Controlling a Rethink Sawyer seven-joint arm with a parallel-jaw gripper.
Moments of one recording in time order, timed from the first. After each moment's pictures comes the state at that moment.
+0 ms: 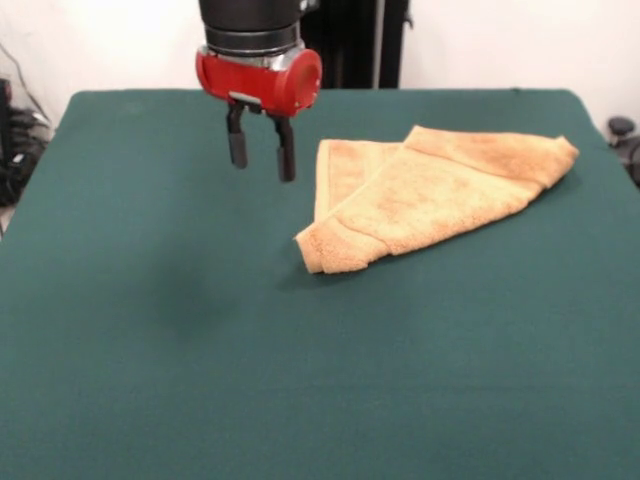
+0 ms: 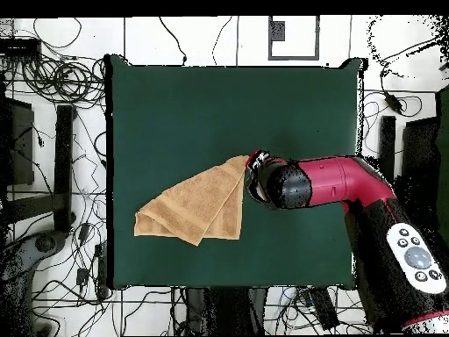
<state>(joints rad) -0.70 -0.70 0.58 1.69 -0.65 0.64 2.54</state>
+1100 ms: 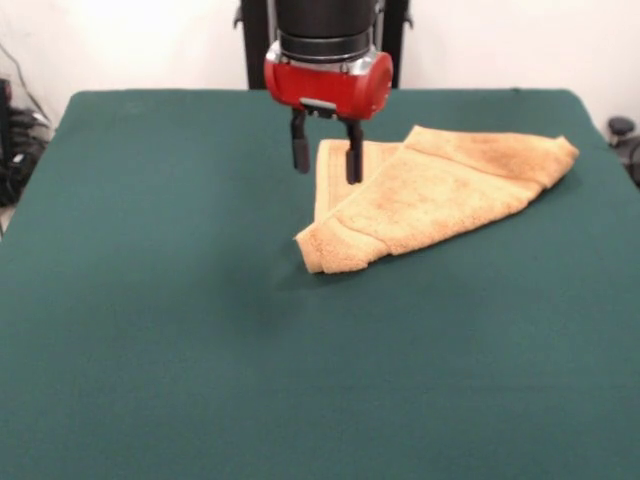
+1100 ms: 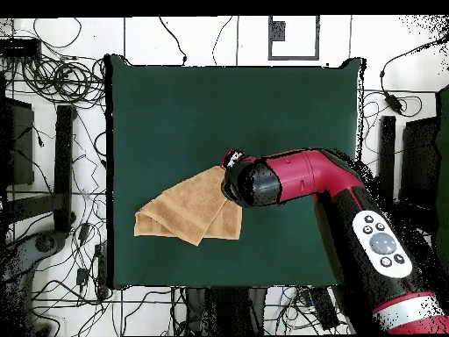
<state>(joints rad) -0.60 -0.69 0.58 1.69 -0.65 0.64 2.54</state>
